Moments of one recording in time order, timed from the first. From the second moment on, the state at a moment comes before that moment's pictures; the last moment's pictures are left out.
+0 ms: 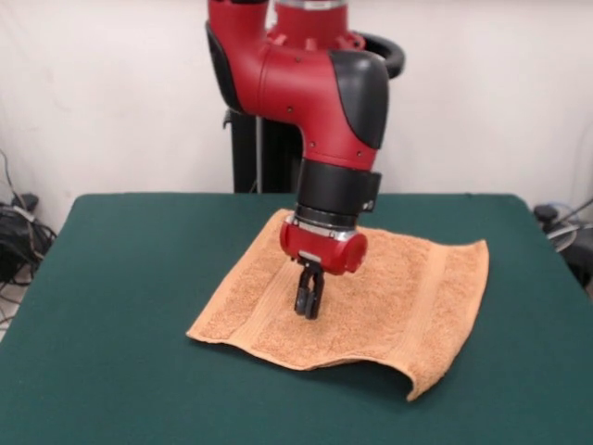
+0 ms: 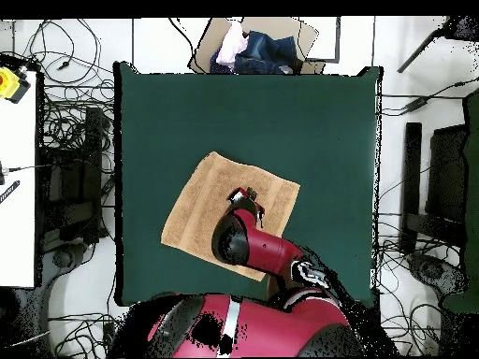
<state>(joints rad) -0.23 -0.42 -0.05 1.94 0.06 -0.38 2.19</state>
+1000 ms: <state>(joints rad) -0.31 -0.37 -0.03 1.91 -0.01 -0.39 2.19</state>
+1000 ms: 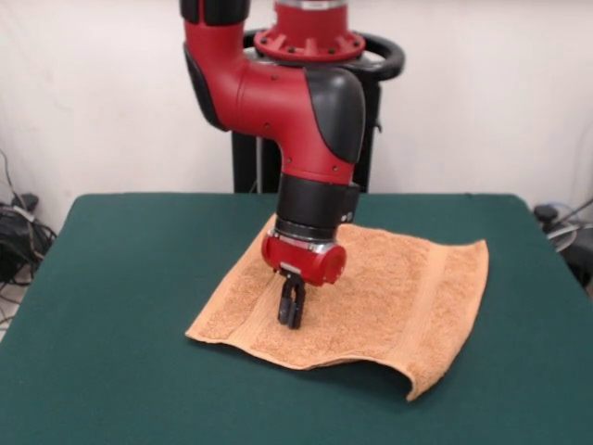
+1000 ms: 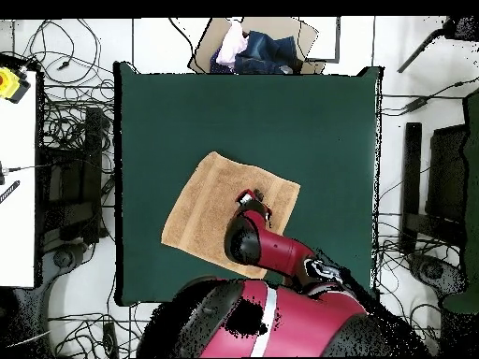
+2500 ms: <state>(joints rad) -0.54 -0.35 0.11 1.85 -0.49 -0.41 2.19</state>
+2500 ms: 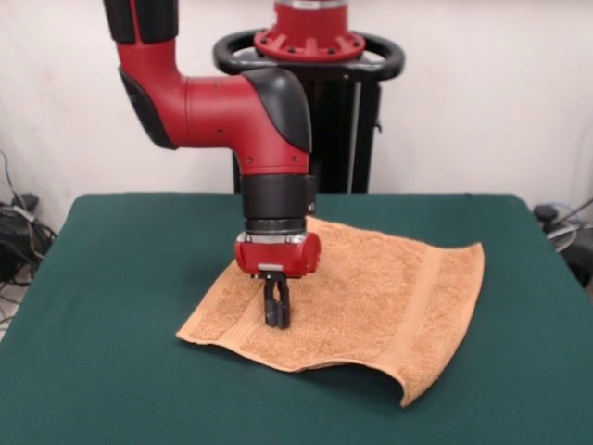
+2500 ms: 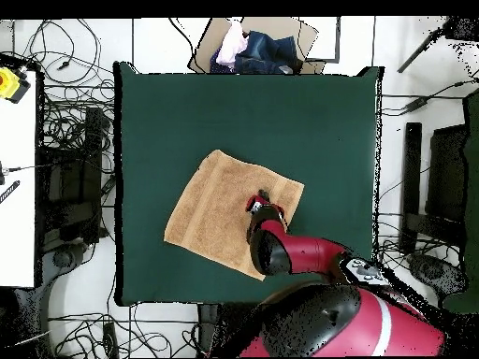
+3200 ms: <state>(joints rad) -0.42 -0.33 -0.02 1.82 -0.44 -0.50 2.19</state>
